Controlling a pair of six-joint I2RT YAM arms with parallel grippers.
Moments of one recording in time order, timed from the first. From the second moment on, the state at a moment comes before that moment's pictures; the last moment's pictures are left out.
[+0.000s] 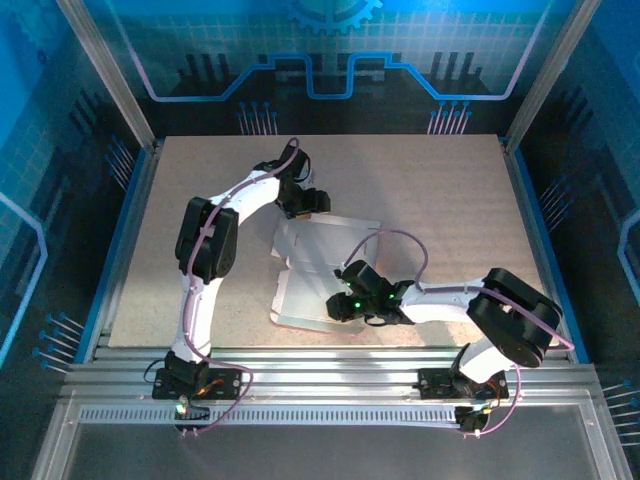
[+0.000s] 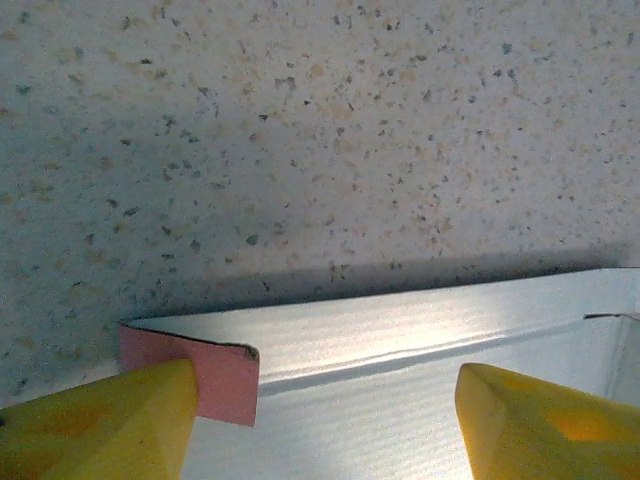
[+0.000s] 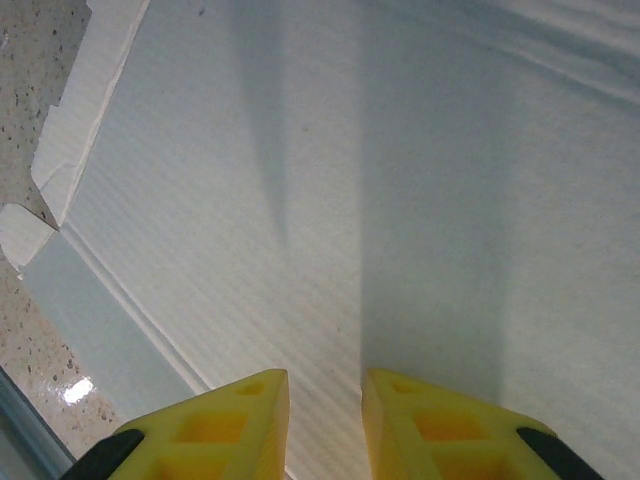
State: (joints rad) left arm -0.34 2.24 1.79 -0.70 0.34 -0.44; right arm 0.91 1.52 0.58 0.03 -0.13 0.66
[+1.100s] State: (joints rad) left arm -0.15 2.18 1.79 -1.03 0.46 -0.16; right arm 0.72 1.53 0.85 -0.28 -0.27 0.36
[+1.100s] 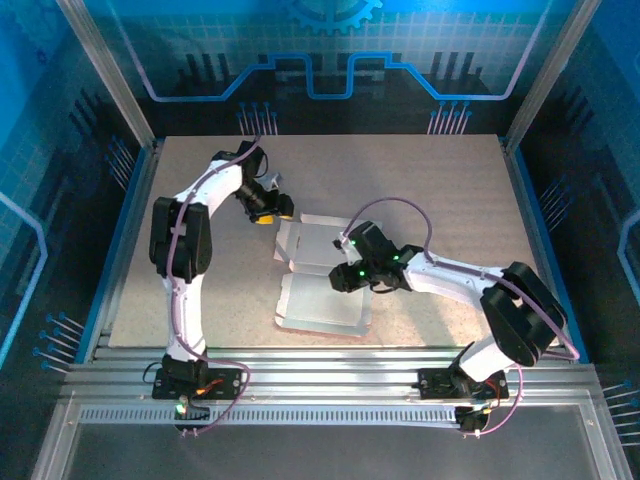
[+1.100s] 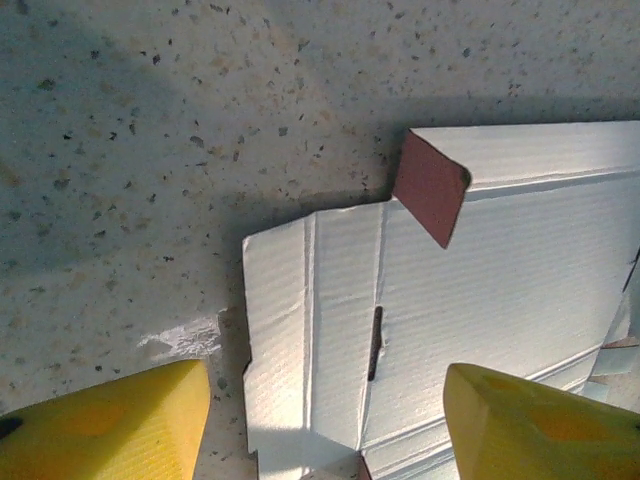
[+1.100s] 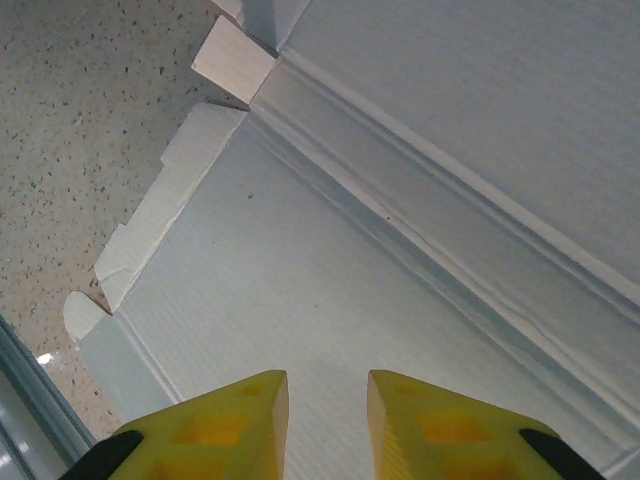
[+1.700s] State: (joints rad) left arm -0.15 2.36 1.97 -1.19 0.47 -0.13; right arm 0.75 1.59 0.84 -0.29 -0.33 0.35
